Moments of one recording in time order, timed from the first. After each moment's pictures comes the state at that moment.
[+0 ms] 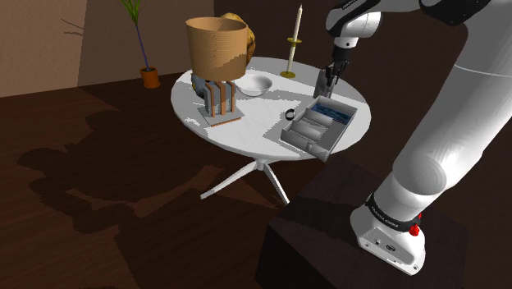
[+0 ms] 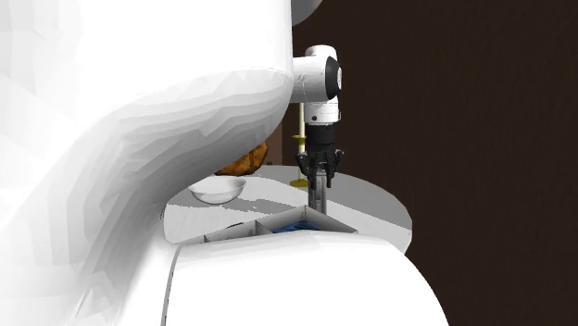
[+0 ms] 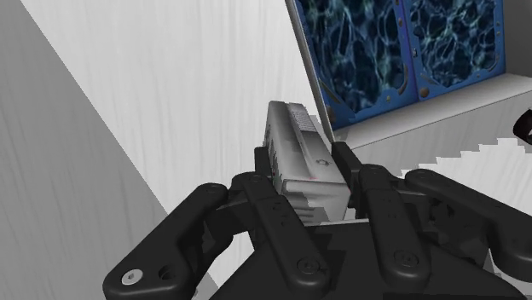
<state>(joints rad) -0.22 0.15 -0.51 -1.98 0.05 2.13 -0.60</state>
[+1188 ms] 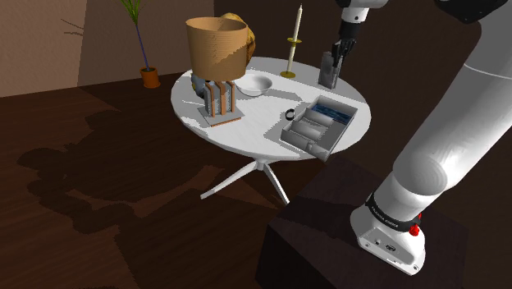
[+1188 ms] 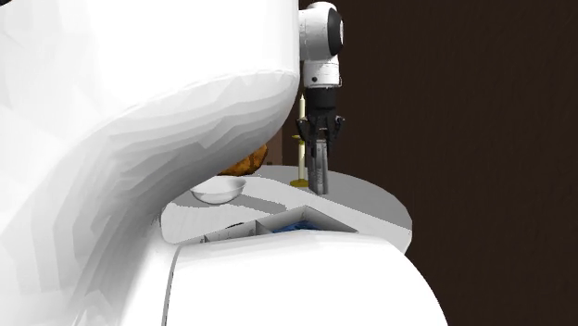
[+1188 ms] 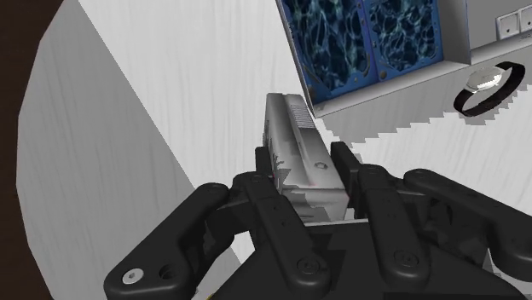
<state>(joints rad) -0.21 0.08 -0.51 -1.82 0.01 1.91 -0.57</state>
